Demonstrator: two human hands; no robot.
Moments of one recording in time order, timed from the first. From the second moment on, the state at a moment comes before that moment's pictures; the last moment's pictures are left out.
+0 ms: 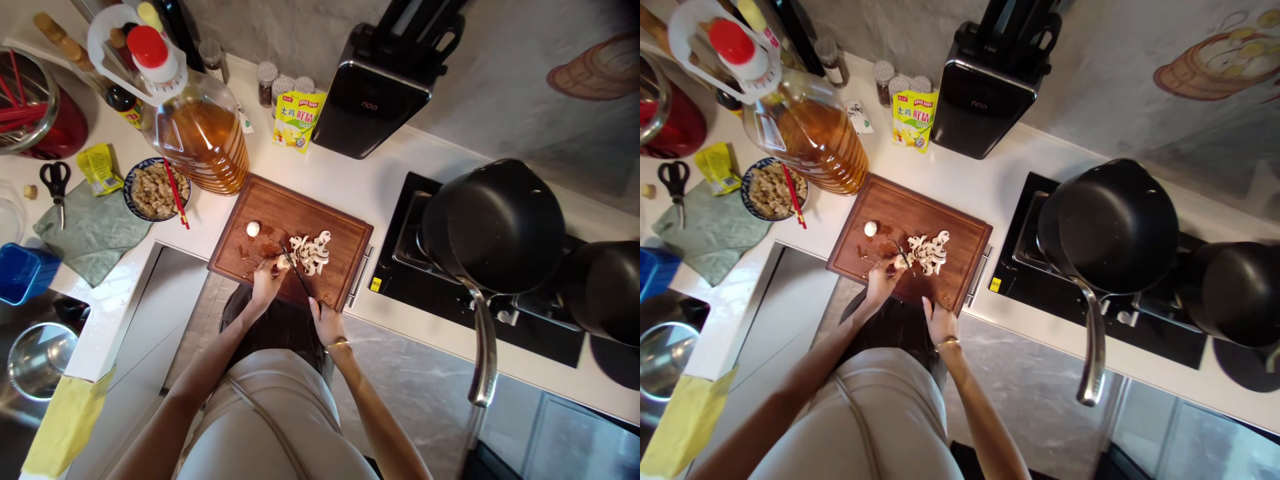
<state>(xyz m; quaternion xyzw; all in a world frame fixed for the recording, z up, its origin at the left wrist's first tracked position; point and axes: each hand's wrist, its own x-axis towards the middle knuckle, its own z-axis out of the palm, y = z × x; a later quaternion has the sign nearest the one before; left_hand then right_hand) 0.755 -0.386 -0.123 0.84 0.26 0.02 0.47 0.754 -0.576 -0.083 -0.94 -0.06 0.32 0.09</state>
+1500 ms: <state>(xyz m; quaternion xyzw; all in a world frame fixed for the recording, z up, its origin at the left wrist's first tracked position) 0.745 -0.387 -0.132 0.79 0.28 0.05 0.54 0.749 -0.560 -0.062 -0.94 -0.07 0.29 0.13</state>
